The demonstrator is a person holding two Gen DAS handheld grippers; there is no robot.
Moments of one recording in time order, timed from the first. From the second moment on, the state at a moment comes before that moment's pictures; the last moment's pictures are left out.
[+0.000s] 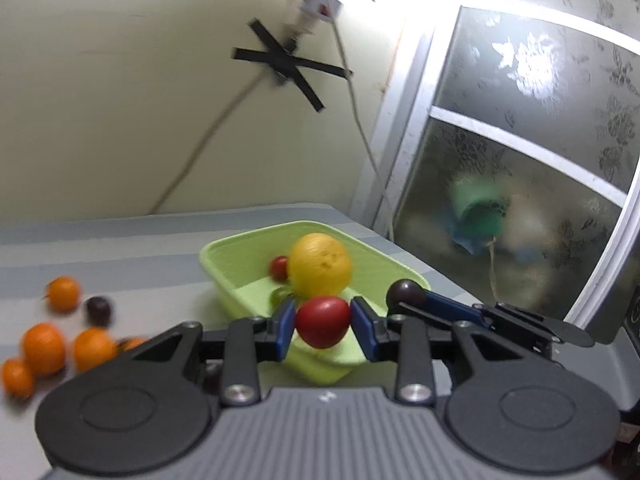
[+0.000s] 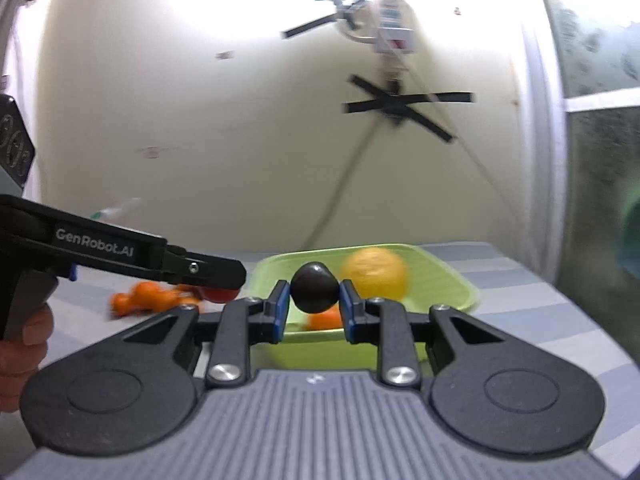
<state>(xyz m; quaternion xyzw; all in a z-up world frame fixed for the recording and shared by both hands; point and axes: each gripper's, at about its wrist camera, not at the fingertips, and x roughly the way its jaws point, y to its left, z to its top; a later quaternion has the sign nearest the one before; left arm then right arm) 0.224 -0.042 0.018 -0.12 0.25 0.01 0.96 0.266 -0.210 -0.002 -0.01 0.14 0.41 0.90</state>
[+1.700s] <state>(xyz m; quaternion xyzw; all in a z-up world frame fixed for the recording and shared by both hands) 0.130 0.086 -0.034 -0.08 0.27 0.19 0.94 0.220 -0.036 0.002 -0.22 0.16 0.59 0.76</state>
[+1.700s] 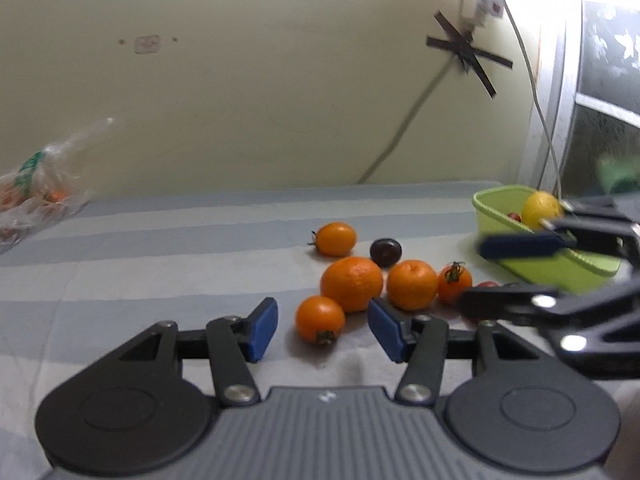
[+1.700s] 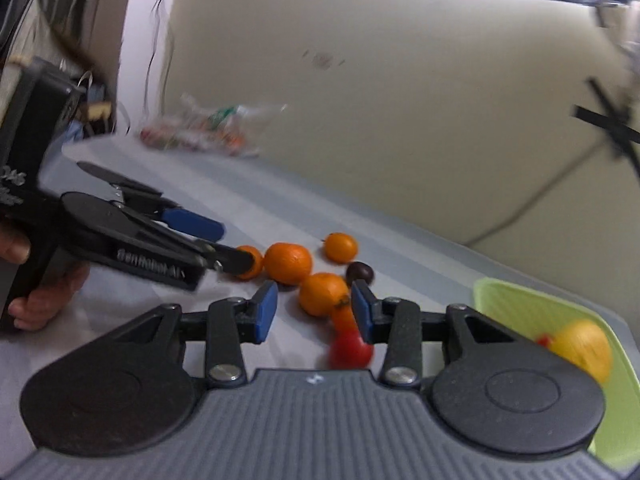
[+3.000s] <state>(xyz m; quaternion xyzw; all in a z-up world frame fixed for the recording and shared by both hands) 0.069 0.002 -0.041 -0.10 0.30 0.09 0.95 0.185 -0.136 -0.028 -0.14 0.23 0.57 0.78</state>
